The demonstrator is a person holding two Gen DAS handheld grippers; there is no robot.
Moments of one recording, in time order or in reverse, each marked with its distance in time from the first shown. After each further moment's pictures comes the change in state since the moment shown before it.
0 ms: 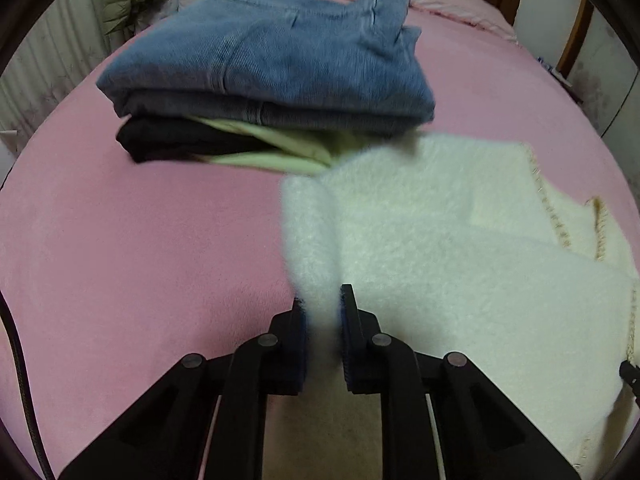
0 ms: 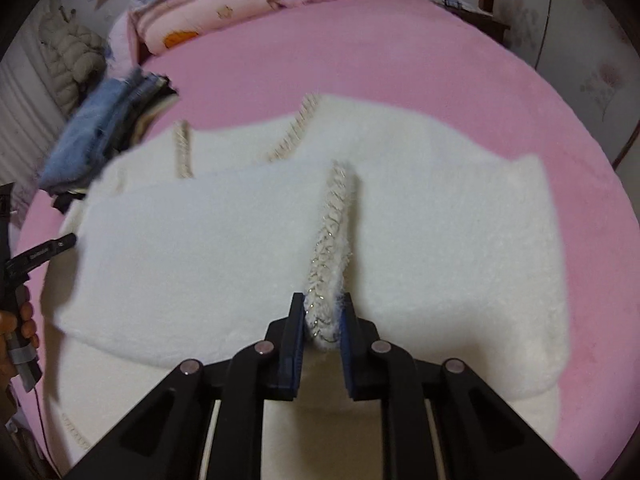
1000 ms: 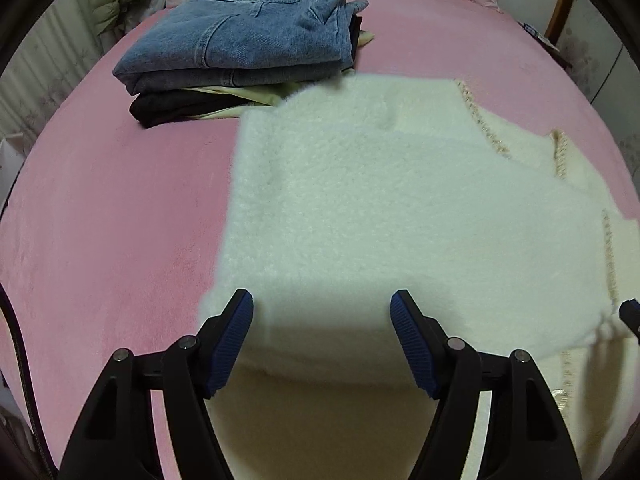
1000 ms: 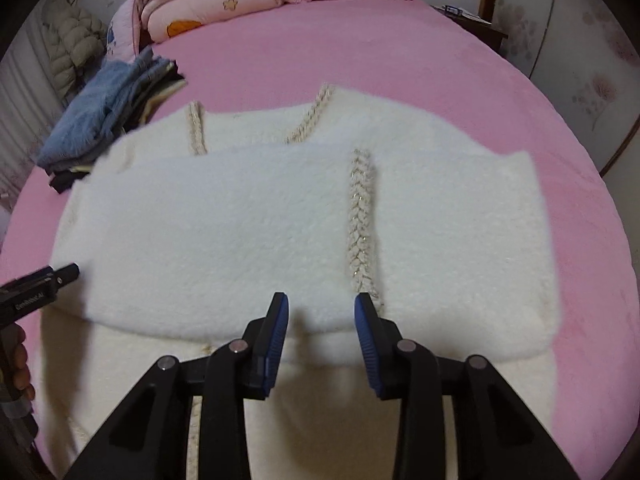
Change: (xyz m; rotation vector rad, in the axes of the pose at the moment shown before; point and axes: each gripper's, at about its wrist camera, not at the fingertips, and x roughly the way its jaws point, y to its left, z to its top) left arm -0.060 -0.049 -0.043 0.029 0.087 -0.003; right arm -0.040 0.031 -0.017 -0.029 -0.047 -0.031
